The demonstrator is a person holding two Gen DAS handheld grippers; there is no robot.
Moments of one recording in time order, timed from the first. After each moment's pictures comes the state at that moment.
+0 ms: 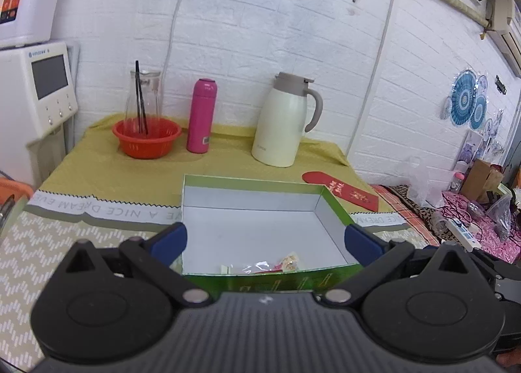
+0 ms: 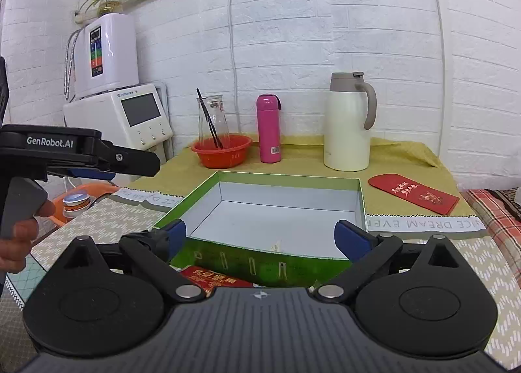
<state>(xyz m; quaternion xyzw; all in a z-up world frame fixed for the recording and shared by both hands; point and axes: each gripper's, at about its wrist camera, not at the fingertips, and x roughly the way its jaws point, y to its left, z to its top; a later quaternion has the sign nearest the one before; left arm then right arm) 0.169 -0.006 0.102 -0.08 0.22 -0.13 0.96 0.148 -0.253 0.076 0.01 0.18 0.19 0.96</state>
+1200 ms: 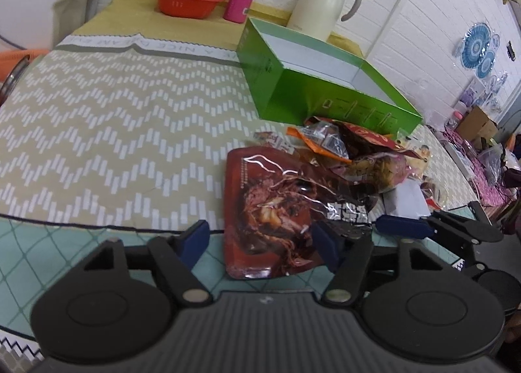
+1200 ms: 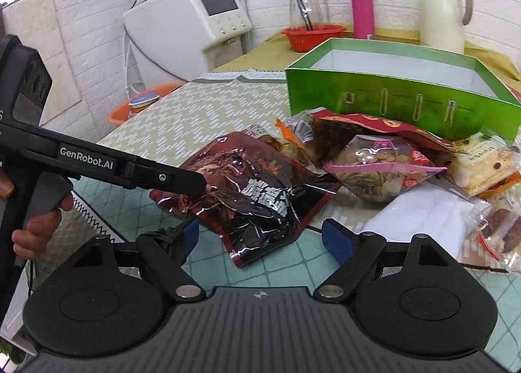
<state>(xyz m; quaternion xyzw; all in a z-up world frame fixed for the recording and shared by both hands) 0.118 0.097 -0.026 -0.12 0.39 -0.17 0.90 0.105 -0.140 -0.017 -0.01 0.33 0.30 0.89</state>
